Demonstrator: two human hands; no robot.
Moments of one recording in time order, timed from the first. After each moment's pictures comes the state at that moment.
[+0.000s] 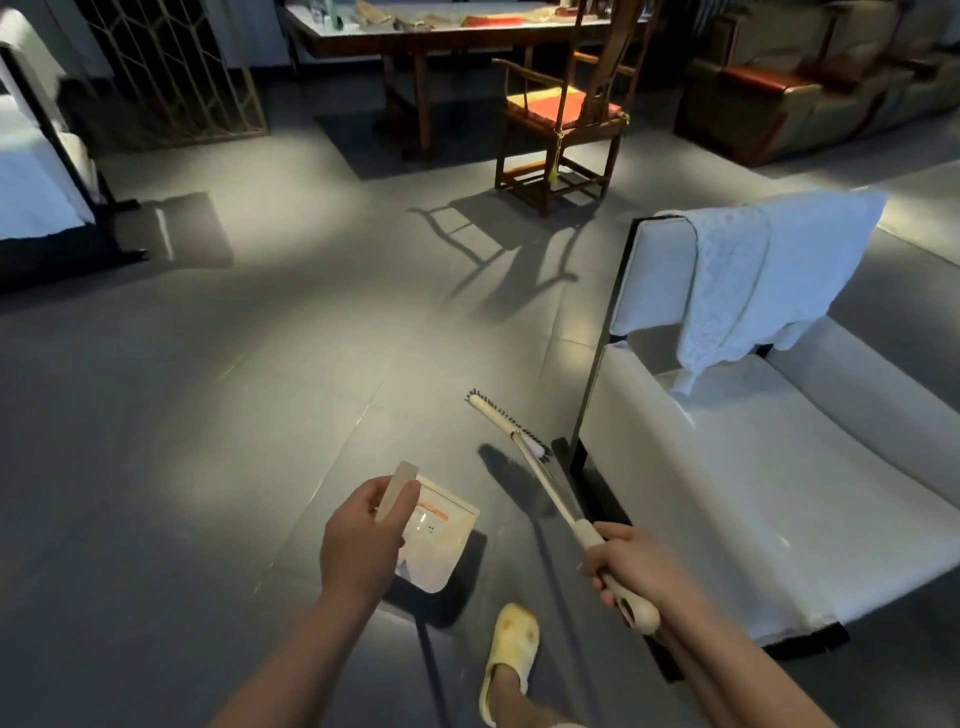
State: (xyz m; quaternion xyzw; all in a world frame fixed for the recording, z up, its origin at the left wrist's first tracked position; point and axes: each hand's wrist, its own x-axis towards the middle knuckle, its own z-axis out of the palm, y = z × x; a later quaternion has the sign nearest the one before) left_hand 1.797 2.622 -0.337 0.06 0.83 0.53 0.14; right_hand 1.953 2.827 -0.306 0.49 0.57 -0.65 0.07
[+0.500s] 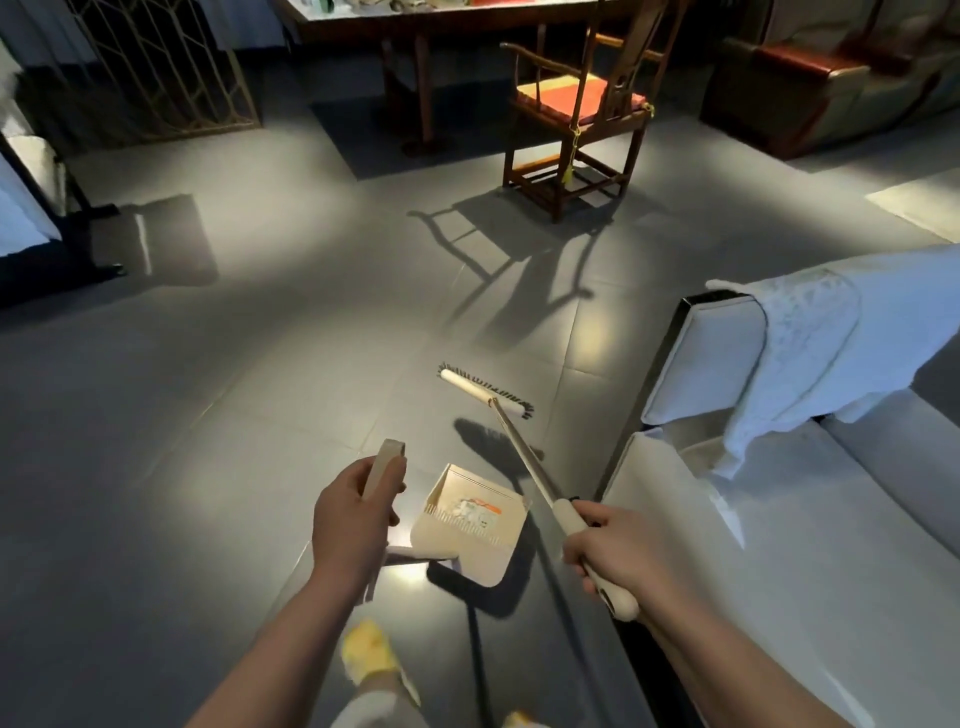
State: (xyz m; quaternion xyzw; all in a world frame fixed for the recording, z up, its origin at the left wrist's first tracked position) left_hand 1.579 2.783 -0.316 0.04 0.84 0.53 0.11; right_hand 1.727 2.975 -0.290 0.46 0.64 -0.61 0.07
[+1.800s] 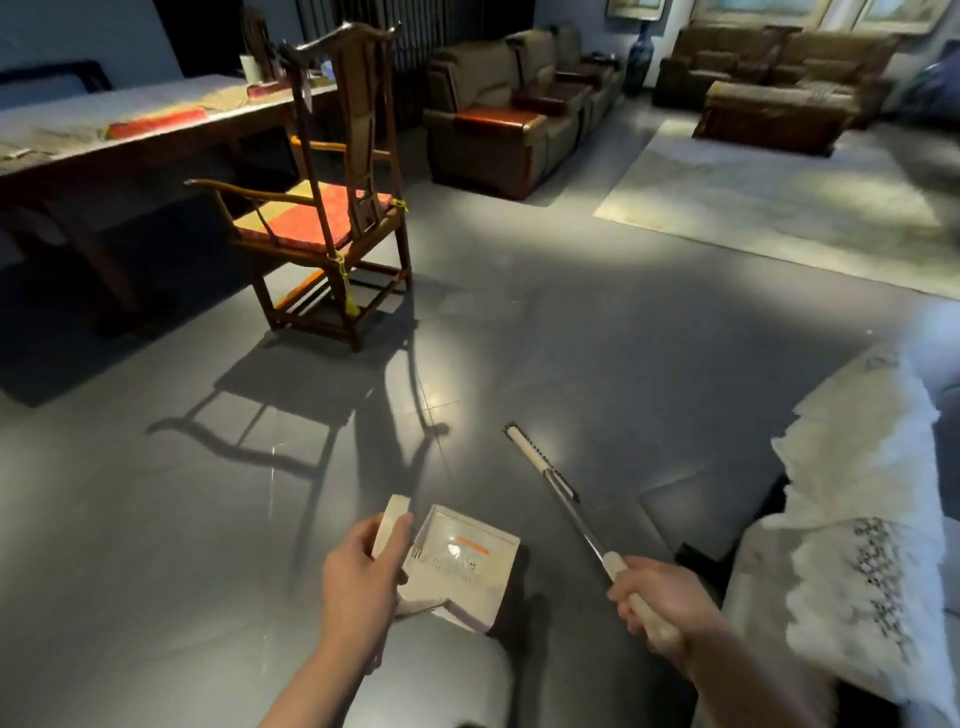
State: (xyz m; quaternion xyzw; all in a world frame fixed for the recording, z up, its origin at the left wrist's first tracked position) left_hand 1.133 3.292 -0.293 0.28 0.76 0.51 0.29; right_hand 1.388 3.385 -0.294 0.67 0.35 -0.63 -0.18
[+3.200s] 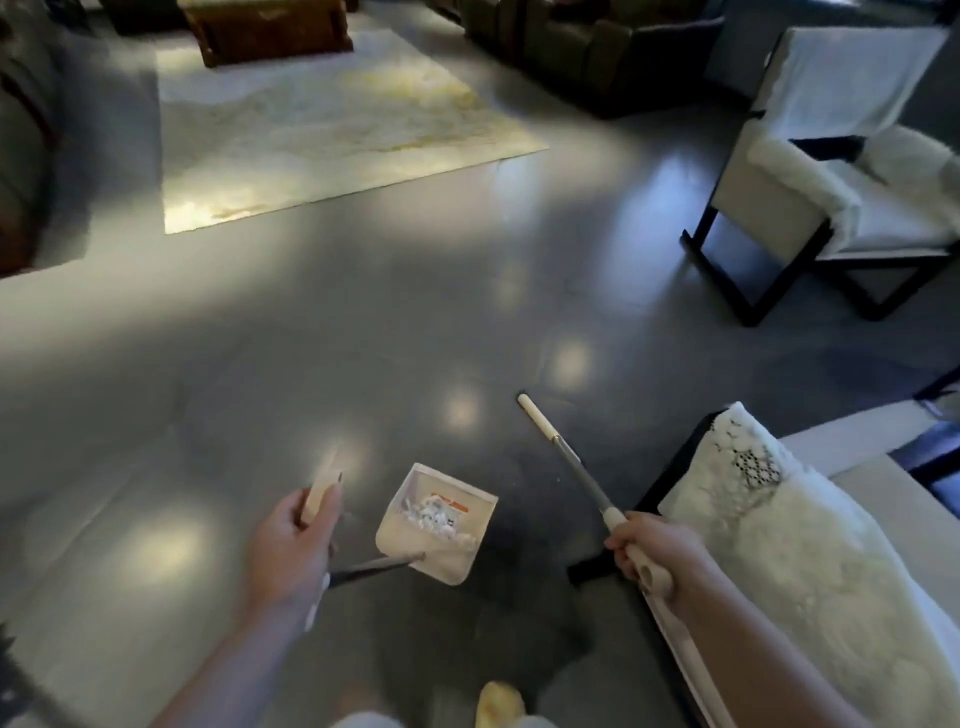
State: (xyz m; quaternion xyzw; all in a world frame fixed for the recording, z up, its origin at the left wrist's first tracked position) left_hand 1.264 4.034 -0.329 0.57 0.59 0.34 0.46; right_hand 1.537 3.860 -0.314 0.79 -0.04 -0.47 -0.40
